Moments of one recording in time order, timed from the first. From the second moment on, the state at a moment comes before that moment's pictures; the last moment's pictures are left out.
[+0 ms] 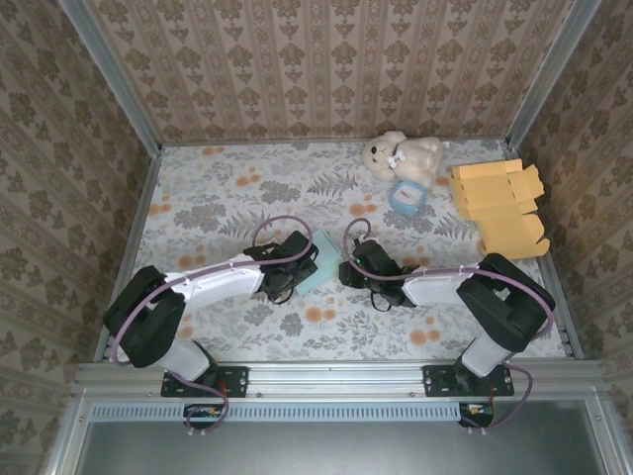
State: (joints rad) left arm -0.86 1.48 0.85 -0.53 -0.24 -1.34; right arm 0.72 1.60 0.62 0.17 0.12 0.65
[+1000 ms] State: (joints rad) left arm -0.54 1.66 0.84 0.10 0.15 -0.45; right arm 0.68 1.68 0.69 0.15 0.02 0.92
